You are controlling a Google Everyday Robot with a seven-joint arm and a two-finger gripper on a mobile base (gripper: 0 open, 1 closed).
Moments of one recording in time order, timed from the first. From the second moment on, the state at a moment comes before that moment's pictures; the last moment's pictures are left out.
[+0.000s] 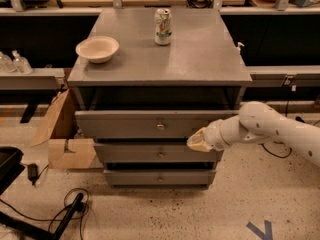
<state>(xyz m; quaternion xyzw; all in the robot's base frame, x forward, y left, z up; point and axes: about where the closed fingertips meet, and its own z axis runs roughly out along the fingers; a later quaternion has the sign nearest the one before) 0.610 -0.132 0.594 -0.56 0.74 0.18 0.33</state>
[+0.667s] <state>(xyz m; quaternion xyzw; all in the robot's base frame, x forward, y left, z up) 0.661 -0.147 0.590 -0.54 0.76 0.17 0.33</state>
